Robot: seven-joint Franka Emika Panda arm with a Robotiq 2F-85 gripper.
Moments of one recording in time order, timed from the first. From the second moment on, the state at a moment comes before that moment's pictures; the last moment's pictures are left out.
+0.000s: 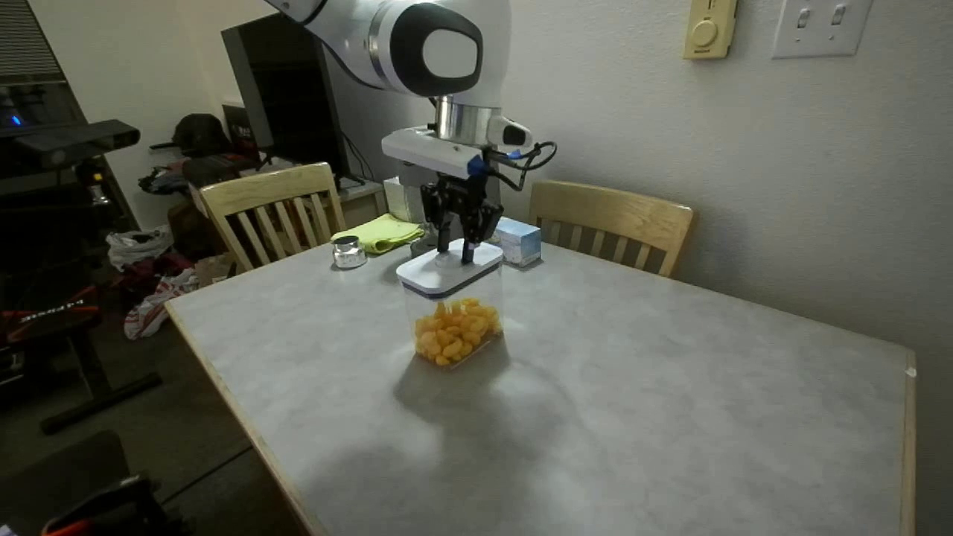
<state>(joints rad) -0.08 0.53 0.04 -1.62 0.10 2.03 -0.25</state>
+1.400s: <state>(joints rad) -0.08 0.52 0.04 -1.62 0.09 2.03 -0.22</state>
